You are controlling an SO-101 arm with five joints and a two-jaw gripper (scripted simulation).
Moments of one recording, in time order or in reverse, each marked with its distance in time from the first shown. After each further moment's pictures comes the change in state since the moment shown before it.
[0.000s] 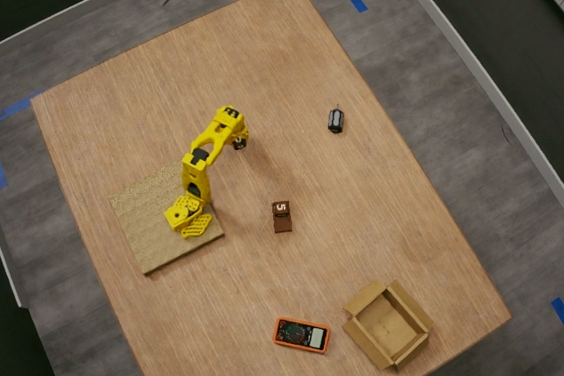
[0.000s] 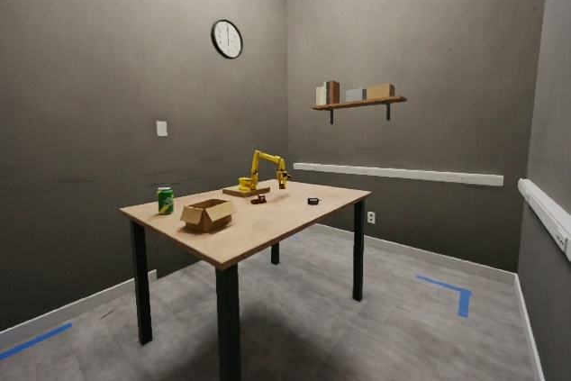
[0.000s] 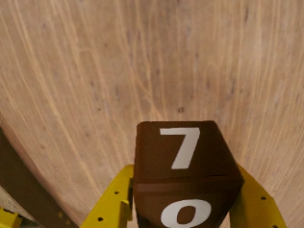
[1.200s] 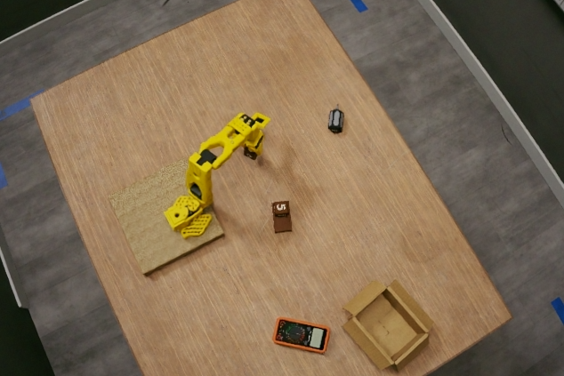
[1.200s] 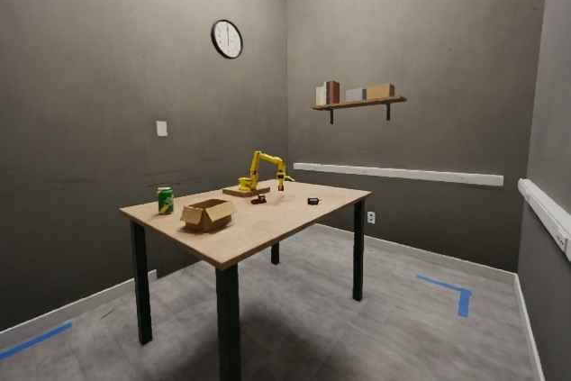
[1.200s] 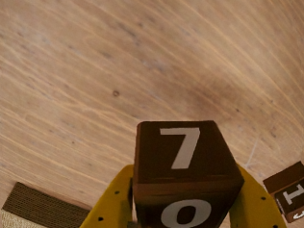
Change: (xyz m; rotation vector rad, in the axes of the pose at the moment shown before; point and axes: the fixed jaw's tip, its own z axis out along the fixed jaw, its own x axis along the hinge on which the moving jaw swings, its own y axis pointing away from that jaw) arm 0.023 -0.029 0.004 -0.008 0.000 0.838
